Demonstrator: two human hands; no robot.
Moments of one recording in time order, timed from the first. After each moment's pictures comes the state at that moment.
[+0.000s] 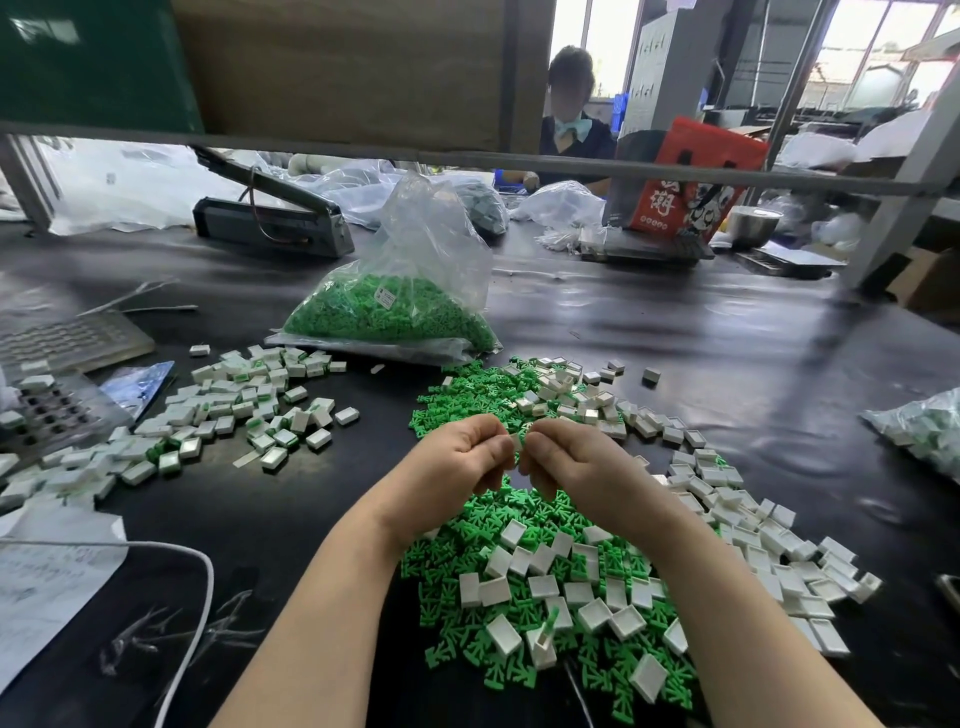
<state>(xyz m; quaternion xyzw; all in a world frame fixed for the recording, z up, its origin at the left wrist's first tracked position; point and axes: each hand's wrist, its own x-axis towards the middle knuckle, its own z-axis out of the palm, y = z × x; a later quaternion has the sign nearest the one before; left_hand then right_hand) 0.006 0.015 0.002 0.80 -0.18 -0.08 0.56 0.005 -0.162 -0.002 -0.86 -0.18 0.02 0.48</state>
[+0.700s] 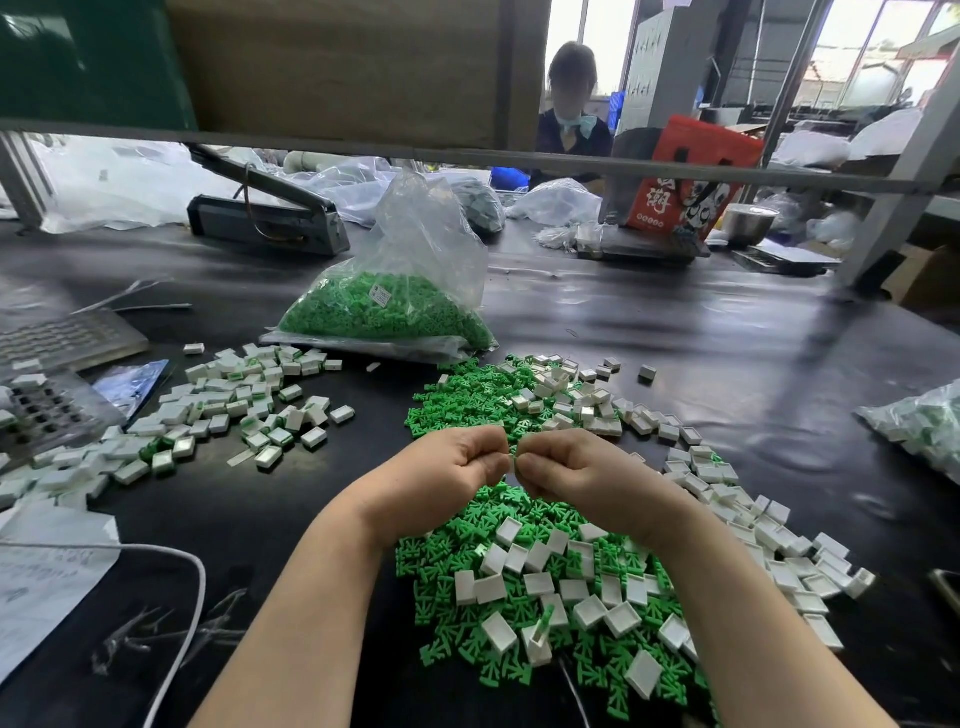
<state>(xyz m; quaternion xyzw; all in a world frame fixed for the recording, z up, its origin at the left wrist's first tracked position) 0.004 0.023 0.006 0.85 -0.24 -0.10 0.46 -0.001 -0.168 0.008 -0.87 -0.25 0.08 0.43</state>
